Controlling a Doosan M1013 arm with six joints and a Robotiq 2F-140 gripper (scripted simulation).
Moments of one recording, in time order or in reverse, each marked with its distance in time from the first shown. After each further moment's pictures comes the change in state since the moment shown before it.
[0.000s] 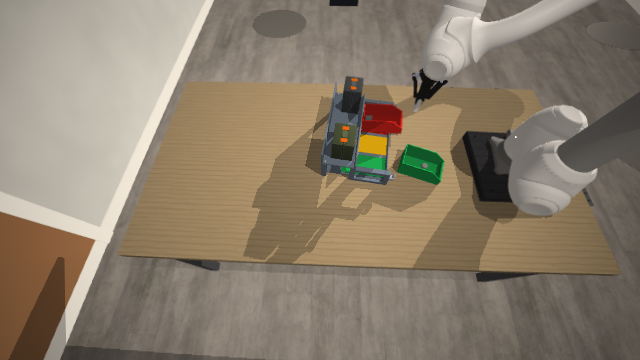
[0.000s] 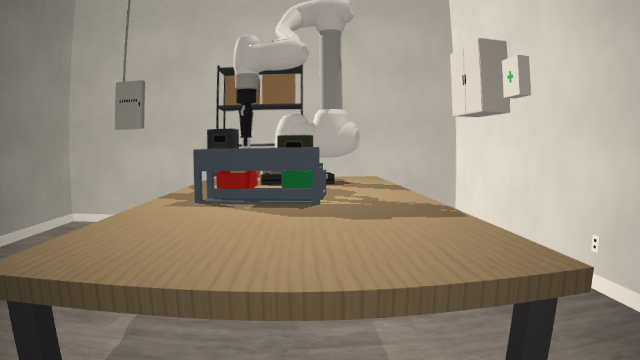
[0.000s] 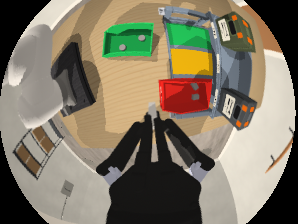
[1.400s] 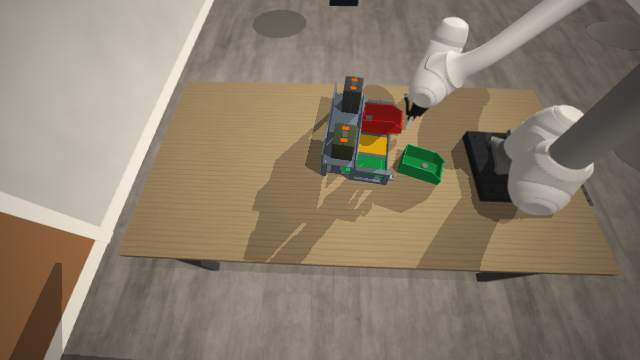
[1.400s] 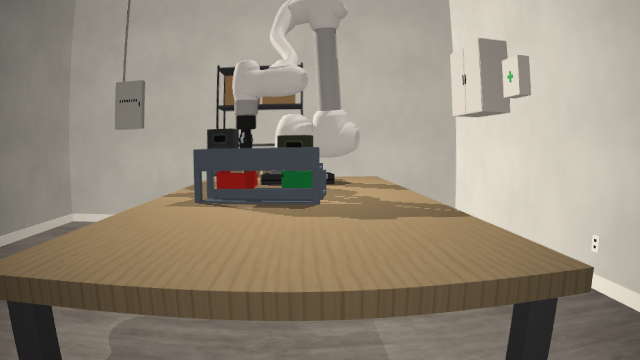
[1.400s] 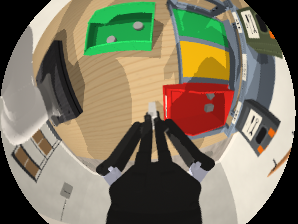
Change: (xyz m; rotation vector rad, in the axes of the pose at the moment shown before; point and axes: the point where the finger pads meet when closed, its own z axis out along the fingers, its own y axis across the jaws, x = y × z) arm -0.001 0.000 0.099 0.000 0.000 0.000
